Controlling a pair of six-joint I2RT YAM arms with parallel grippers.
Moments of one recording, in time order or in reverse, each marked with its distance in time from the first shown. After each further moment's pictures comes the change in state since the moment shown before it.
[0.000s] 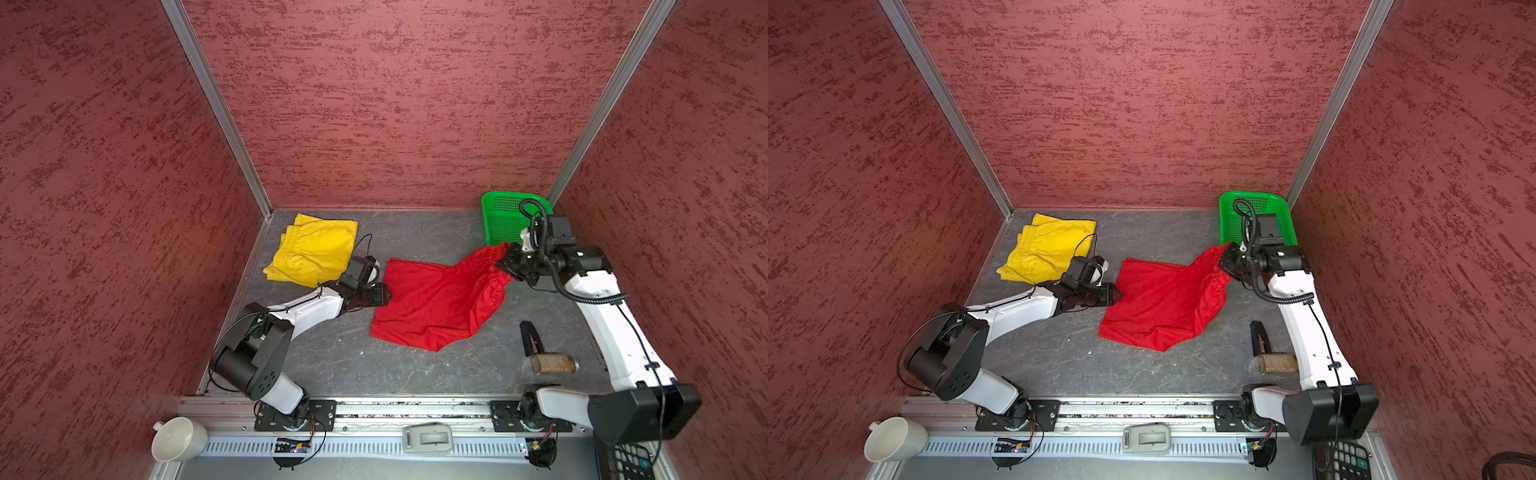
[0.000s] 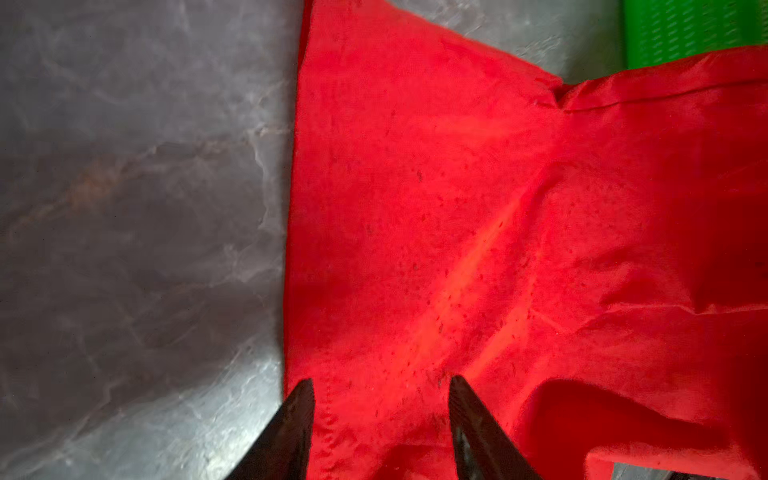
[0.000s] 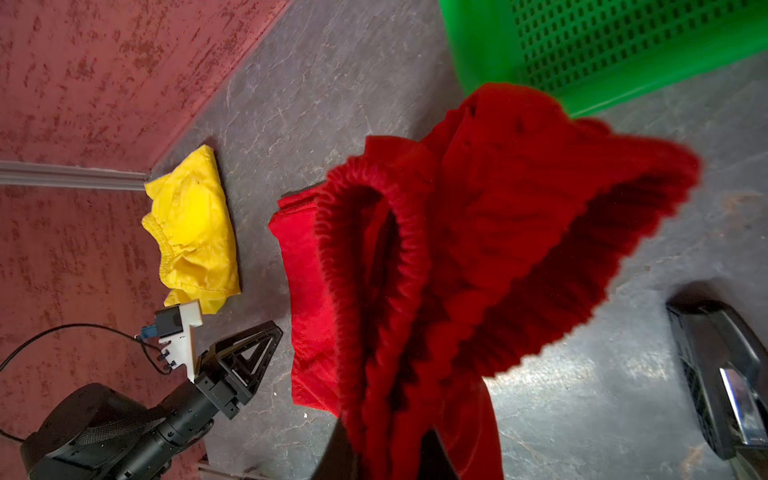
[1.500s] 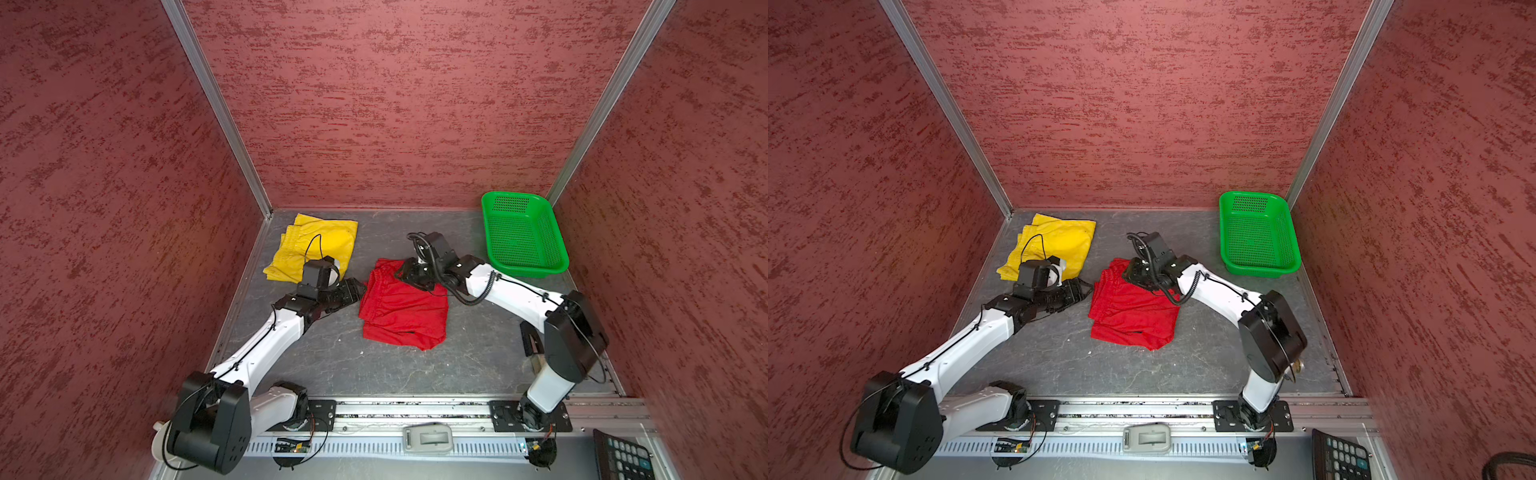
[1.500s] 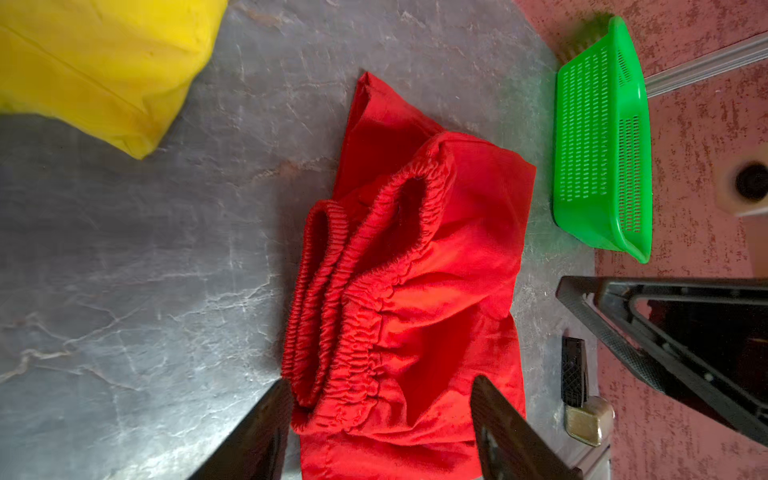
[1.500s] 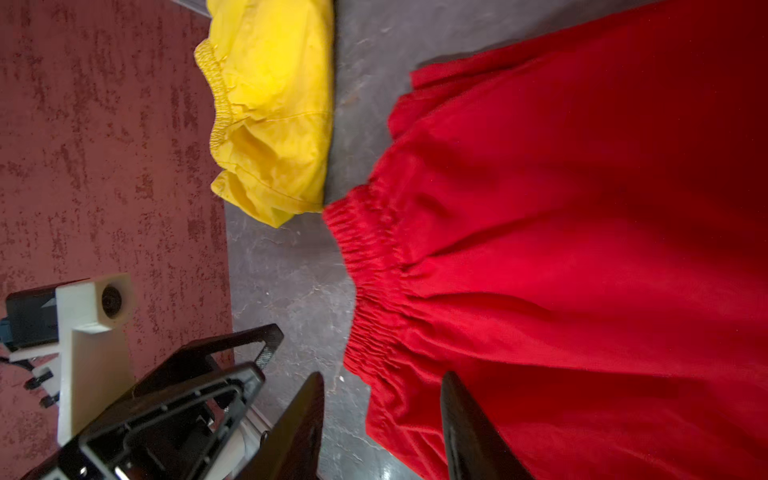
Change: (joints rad) left arm 0.245 -0.360 -0.138 -0.116 0.130 -0.135; right arm 0.508 0.345 -0.218 0.730 -0.021 0.304
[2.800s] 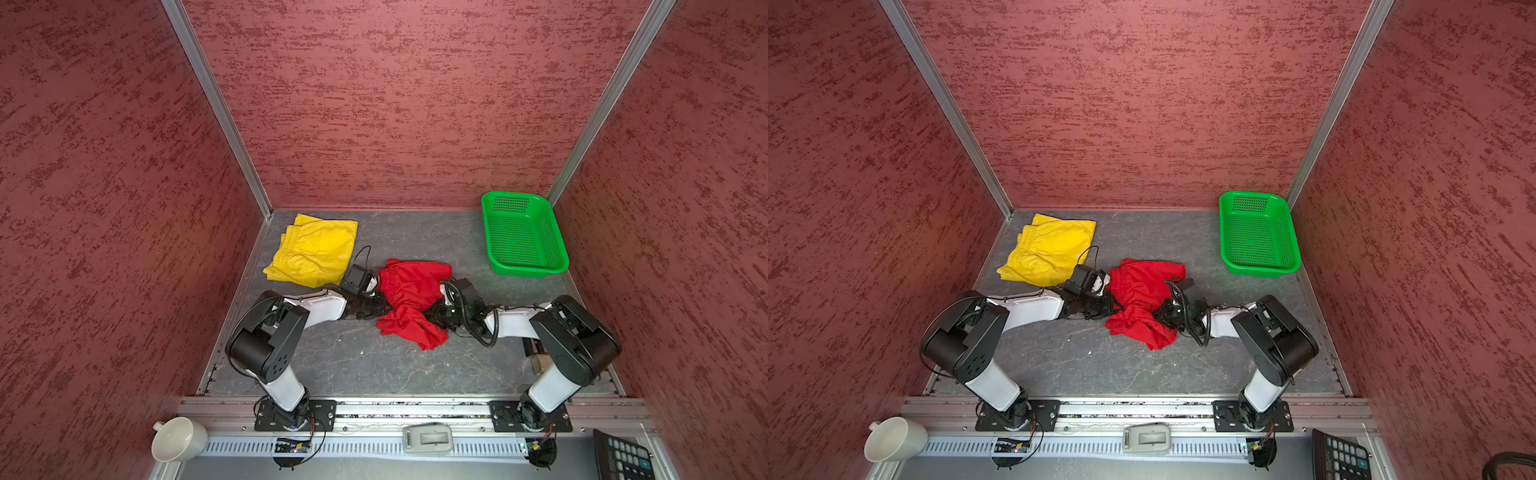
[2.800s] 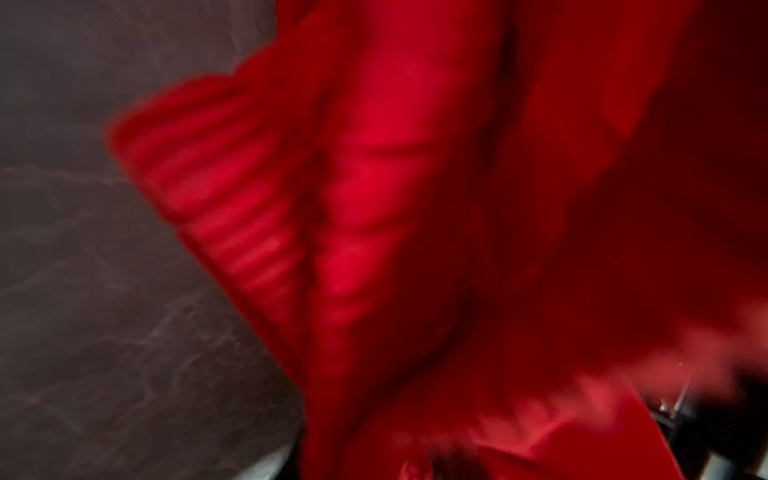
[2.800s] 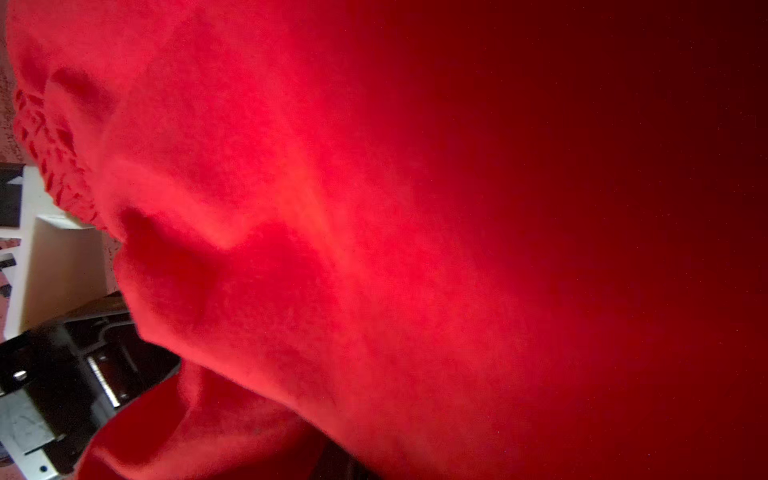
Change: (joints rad) left arm -0.232 0.475 0.105 0.180 0.047 0.008; right arm -0.079 0.008 -0.604 0.612 -0.150 0.077
